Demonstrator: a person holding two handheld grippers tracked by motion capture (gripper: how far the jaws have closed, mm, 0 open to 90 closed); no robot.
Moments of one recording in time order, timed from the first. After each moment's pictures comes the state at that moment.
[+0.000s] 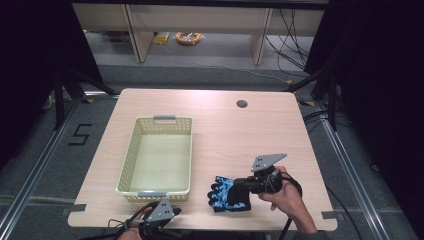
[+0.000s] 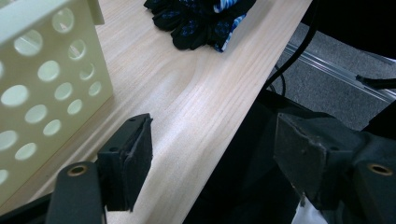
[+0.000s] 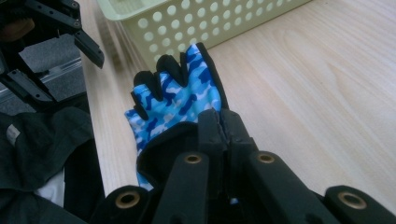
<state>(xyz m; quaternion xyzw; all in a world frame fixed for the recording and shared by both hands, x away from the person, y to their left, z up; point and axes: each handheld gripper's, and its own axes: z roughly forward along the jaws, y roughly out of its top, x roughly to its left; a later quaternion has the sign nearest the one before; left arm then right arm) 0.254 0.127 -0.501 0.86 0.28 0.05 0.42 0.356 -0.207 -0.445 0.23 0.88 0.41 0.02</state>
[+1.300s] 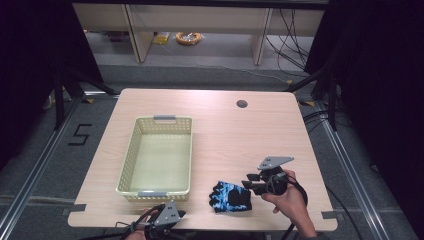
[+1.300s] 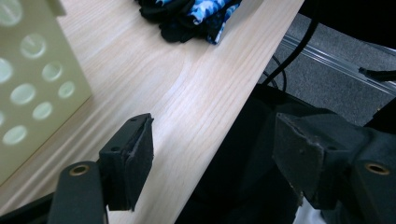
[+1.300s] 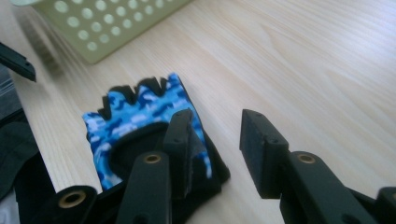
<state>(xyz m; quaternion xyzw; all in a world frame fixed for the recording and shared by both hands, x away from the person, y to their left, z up) 0.251 0.109 -0.508 0.87 0.27 0.06 0.41 0.348 -0.225 -0.454 0.35 0.86 0.37 0.08</state>
